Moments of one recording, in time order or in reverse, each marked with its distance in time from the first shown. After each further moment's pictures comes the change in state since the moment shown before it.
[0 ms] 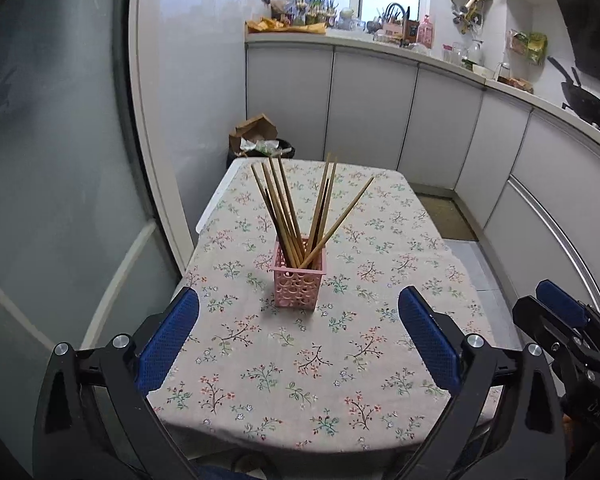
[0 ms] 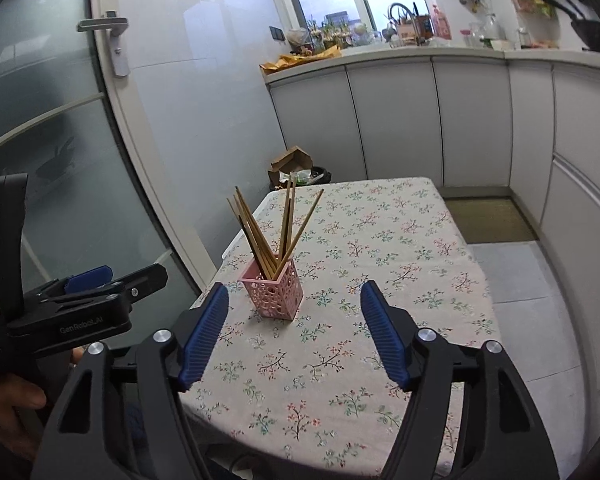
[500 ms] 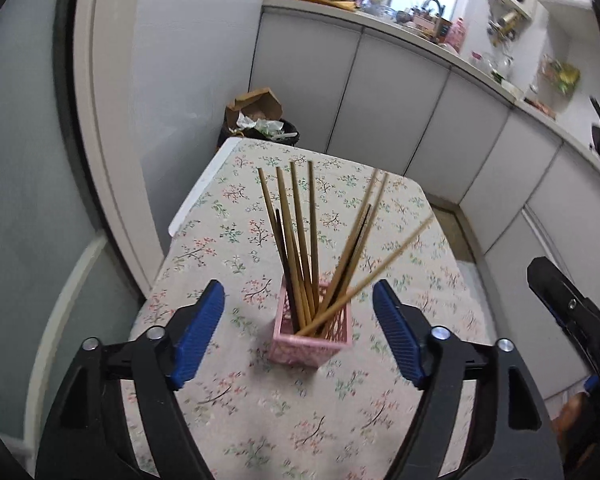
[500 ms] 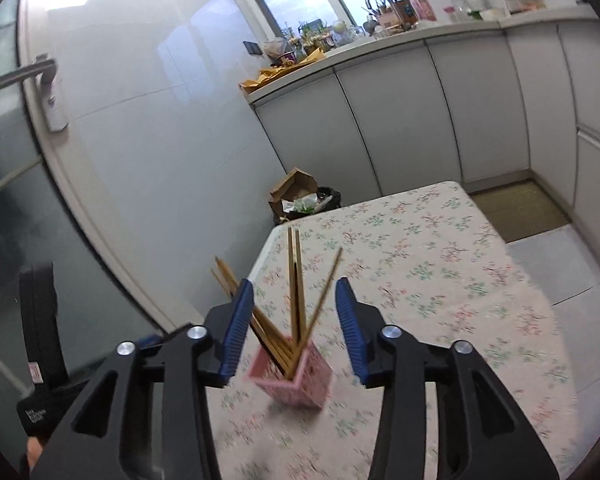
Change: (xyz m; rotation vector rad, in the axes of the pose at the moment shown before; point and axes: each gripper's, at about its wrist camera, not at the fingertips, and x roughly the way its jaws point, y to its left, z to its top) left arm 0.125 0.042 0.049 -0.116 0.085 -0.066; right arm 0.134 -0.014 0.047 0.140 -0.022 0.037
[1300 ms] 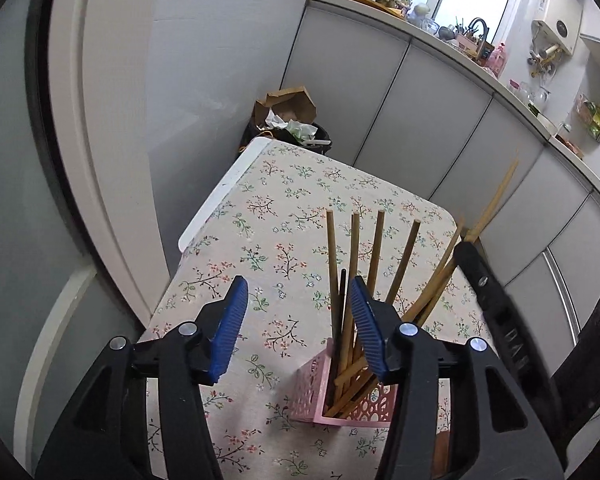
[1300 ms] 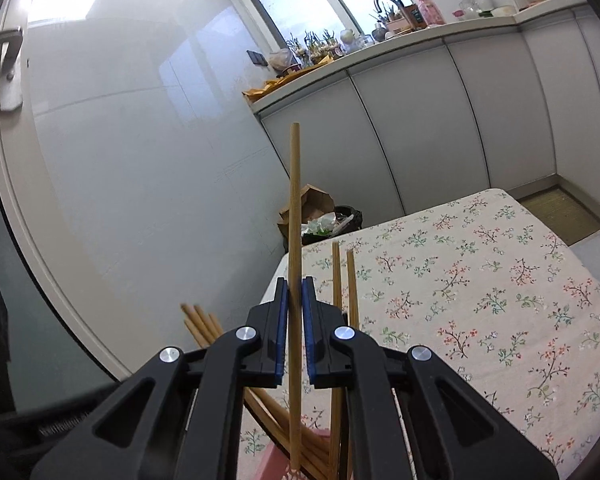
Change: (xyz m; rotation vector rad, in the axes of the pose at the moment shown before) left arm 0.070 0.060 0.042 -0.160 0.002 0.015; right arm 0.173 0.033 0.006 0.045 -0.125 0.039
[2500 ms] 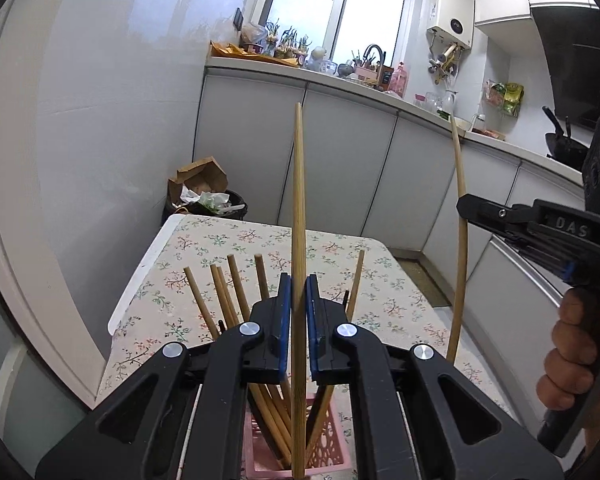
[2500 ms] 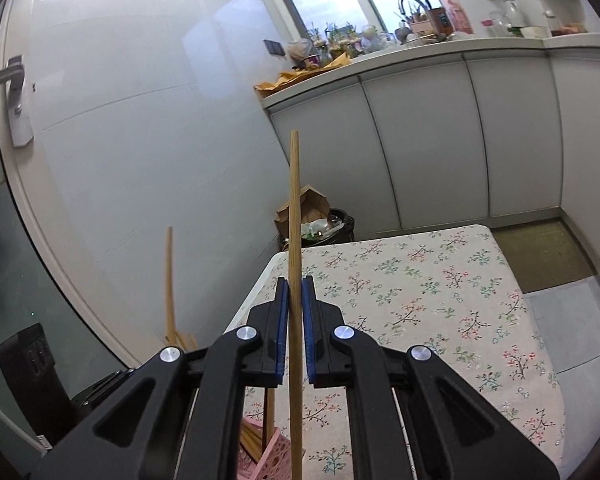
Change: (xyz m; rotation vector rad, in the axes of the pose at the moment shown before) left arm 0.008 -0.061 -0.024 0.249 -0.257 -0.217; right arm -0.041 -0.055 0.095 -0.106 0.095 0.051
